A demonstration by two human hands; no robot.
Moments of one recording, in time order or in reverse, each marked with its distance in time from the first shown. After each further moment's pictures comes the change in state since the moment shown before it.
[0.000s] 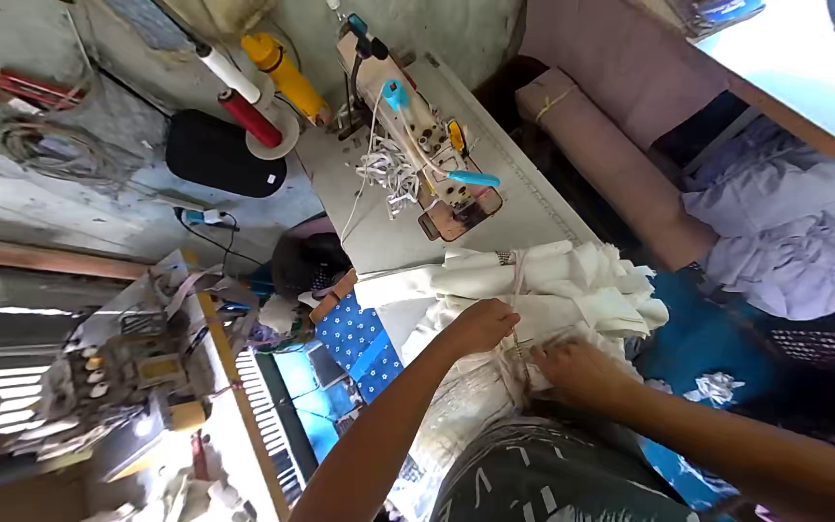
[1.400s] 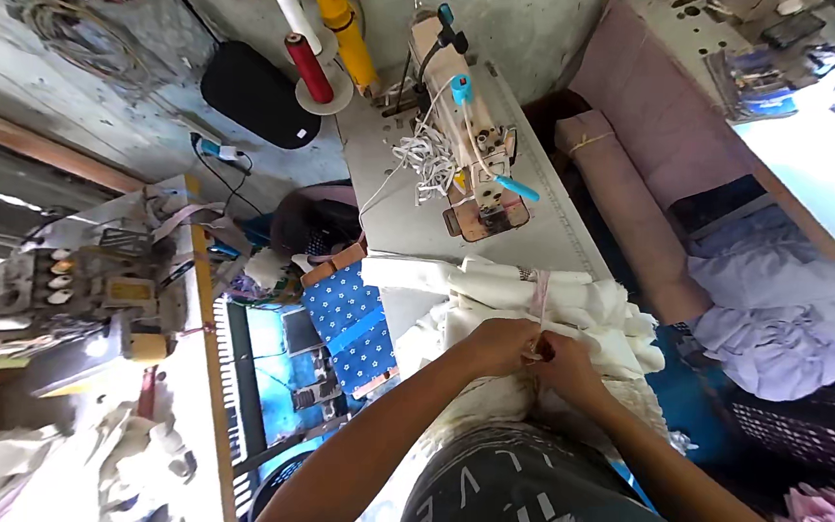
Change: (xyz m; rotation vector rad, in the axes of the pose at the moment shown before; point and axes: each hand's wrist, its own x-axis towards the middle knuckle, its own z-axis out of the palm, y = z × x) left_hand -0.020 0.011 0.012 0.154 0.082 0.194; right_hand 0.041 0.004 -0.006 0.697 0.253 0.294
